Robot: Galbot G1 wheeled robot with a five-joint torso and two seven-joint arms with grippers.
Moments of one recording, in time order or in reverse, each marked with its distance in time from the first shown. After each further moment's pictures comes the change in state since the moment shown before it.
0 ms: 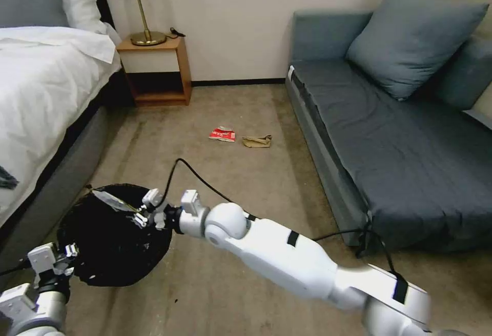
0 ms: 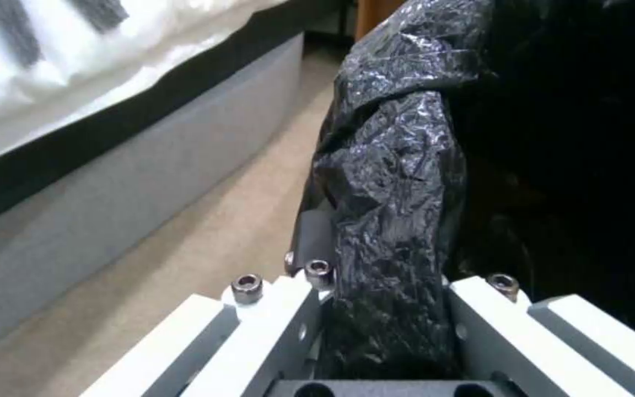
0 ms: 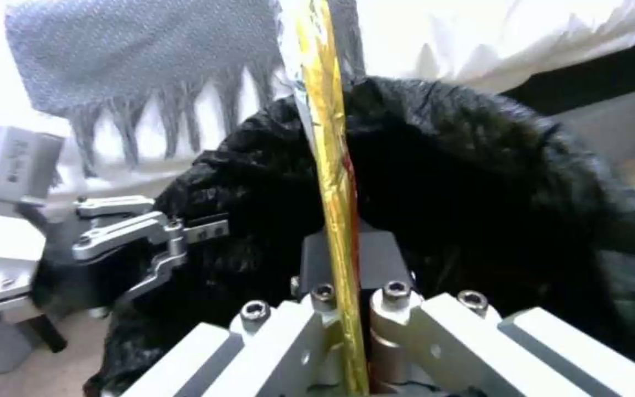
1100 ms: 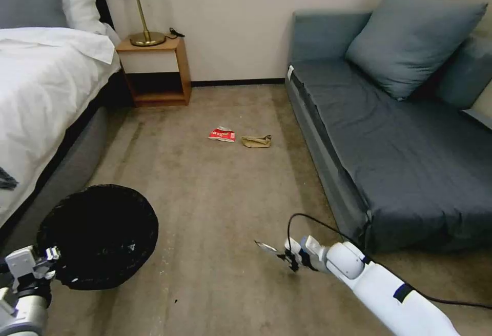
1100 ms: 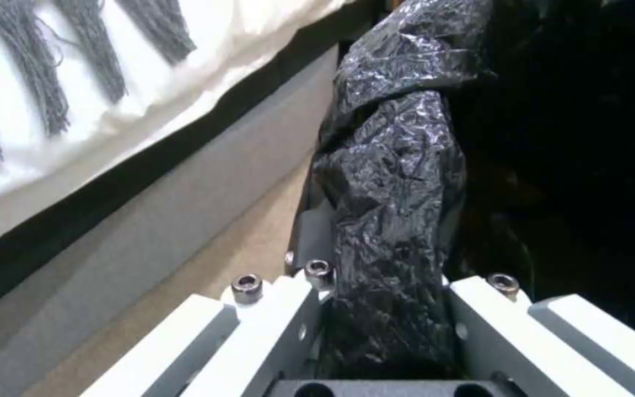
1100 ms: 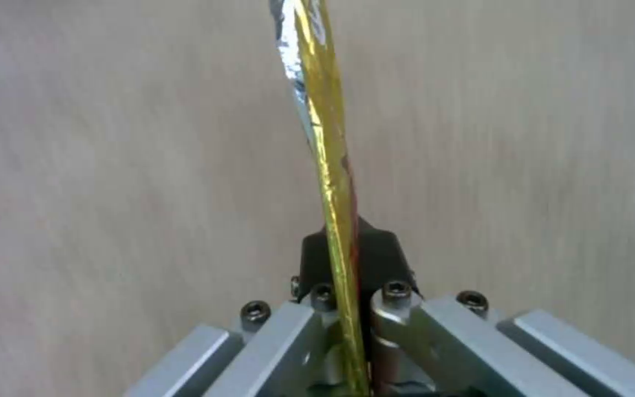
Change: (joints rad) left arm 0.040 0.042 -0.060 -0.005 -0.013 -0.003 -0.036; right arm -0.397 -0.485 0.424 0.041 -0.519 -0.152 -0.220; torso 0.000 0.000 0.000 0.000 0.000
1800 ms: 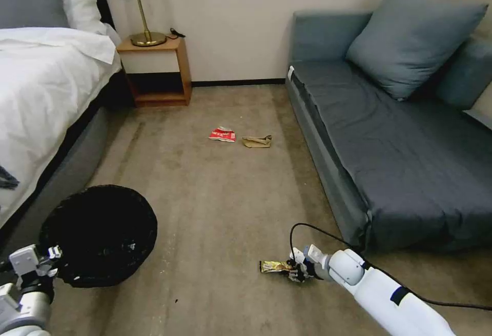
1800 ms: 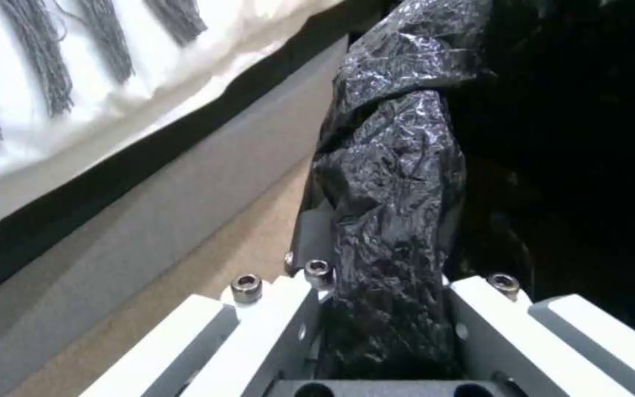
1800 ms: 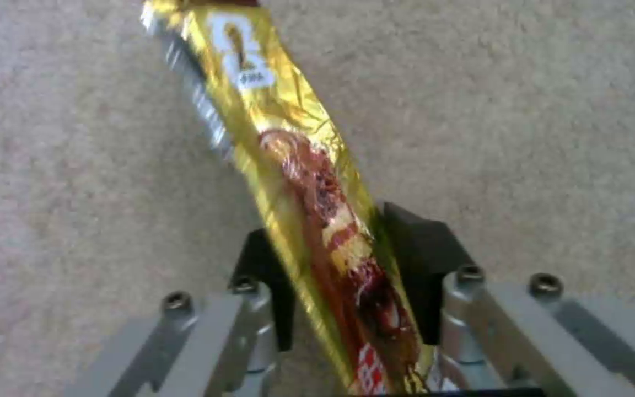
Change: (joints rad) left arm -0.032 0.016 0.005 0.045 -0.018 0.008 -0.010; right arm -0.031 0.007 -0.014 -0.212 -0.101 0.001 -0.015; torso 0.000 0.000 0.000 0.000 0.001
